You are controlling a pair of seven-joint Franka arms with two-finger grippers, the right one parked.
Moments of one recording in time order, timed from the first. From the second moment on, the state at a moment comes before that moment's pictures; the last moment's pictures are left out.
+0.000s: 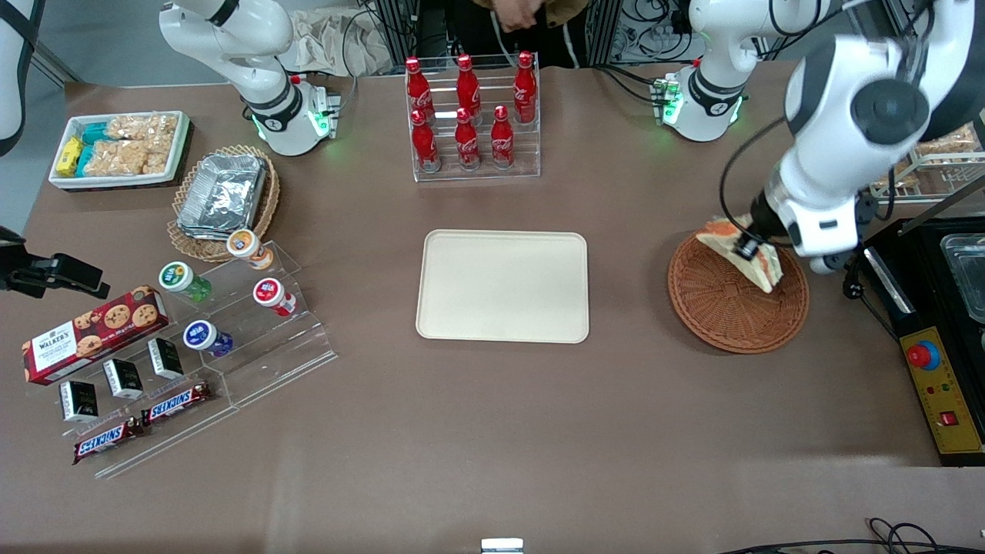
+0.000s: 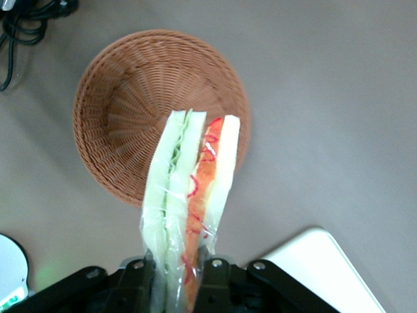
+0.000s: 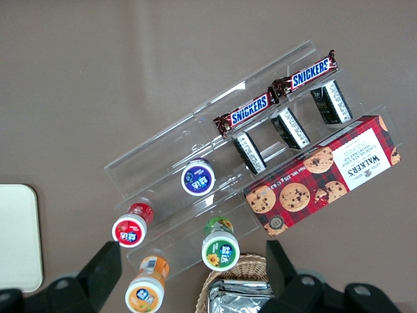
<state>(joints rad) -0.03 -0.07 -0.25 -1.92 0.02 1.81 -1.14</state>
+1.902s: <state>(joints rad) -0.14 0.49 -0.59 -2.13 0.59 2.54 -1.19</state>
